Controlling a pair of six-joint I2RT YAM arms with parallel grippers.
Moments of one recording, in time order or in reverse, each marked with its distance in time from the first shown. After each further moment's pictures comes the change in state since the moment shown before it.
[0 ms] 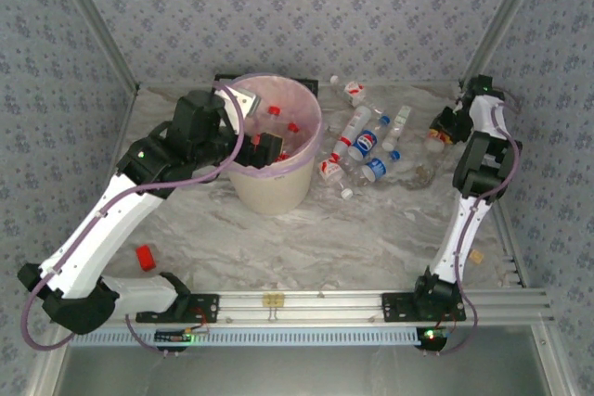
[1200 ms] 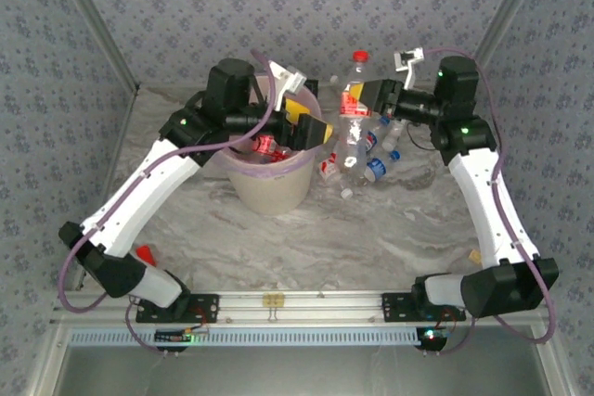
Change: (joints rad) left arm 0.009 0.260 0.172 0.249 0.612 -0.129; right arm 0.489 -1.042 -0.612 0.623 -0.662 0.408
